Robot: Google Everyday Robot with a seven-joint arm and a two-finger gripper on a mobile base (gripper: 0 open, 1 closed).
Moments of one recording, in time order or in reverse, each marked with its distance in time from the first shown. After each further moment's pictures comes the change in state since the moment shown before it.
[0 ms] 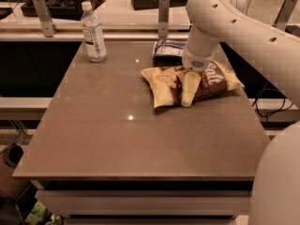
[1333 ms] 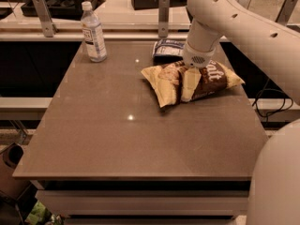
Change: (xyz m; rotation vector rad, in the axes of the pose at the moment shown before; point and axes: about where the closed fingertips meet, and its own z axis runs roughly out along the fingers) arm -0.002 -0.002 -0.013 0.000 0.000 0.000
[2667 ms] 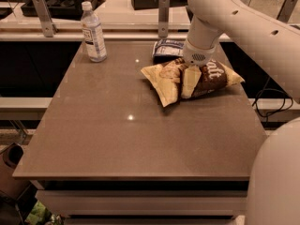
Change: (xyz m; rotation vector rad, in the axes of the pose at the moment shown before) arm -0.001 -0.001 -0.008 0.001 0.000 0.000
